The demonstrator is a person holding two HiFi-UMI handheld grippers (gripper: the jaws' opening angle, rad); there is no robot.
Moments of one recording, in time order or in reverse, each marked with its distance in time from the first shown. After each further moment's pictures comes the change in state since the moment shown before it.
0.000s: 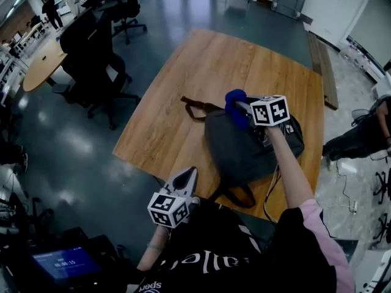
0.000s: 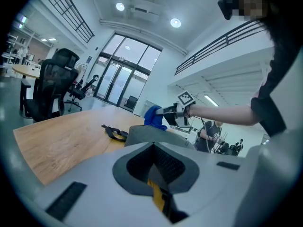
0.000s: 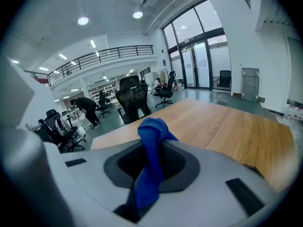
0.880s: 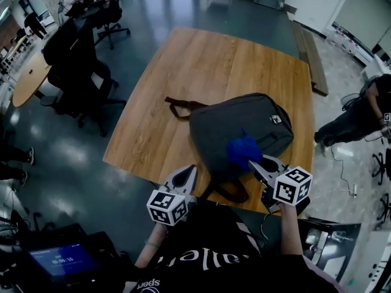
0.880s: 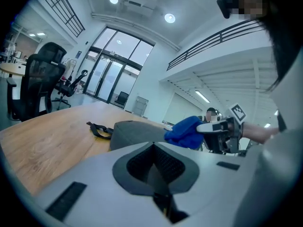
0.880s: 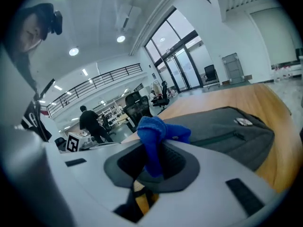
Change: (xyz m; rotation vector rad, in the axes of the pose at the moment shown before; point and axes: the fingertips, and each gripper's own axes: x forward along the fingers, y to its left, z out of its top) left arm 0.025 -0.045 -0.020 0.047 0.053 -0.095; right arm -0.187 0.095 -0.145 0.268 -0.193 0.043
